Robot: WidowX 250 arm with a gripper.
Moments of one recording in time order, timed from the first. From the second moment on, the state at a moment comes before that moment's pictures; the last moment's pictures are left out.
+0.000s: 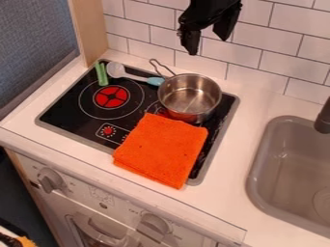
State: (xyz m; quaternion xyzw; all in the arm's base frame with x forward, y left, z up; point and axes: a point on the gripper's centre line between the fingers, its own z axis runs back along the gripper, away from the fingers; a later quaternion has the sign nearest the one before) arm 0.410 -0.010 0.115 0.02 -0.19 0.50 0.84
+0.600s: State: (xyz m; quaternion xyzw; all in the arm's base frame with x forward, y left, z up) arm 0.377 -0.036 0.109 0.05 -0.14 0.52 0.84
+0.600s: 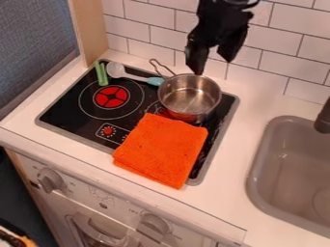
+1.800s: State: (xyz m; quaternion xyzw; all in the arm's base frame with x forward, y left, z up) arm 0.288 -0.038 0.010 0.07 -0.06 0.58 0.81
